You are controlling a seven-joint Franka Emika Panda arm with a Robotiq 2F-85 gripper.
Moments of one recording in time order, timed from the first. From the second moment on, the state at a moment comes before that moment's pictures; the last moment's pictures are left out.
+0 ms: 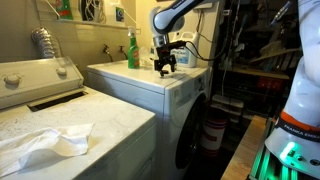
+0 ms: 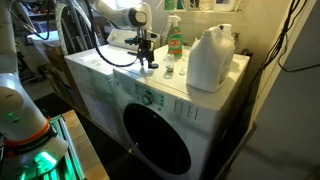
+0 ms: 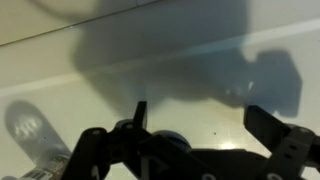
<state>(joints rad) 0.12 0.31 0.03 -1.79 -0.16 1.91 0.26</state>
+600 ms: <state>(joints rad) 0.11 0.30 0.02 -1.76 -0.16 1.97 0.29</state>
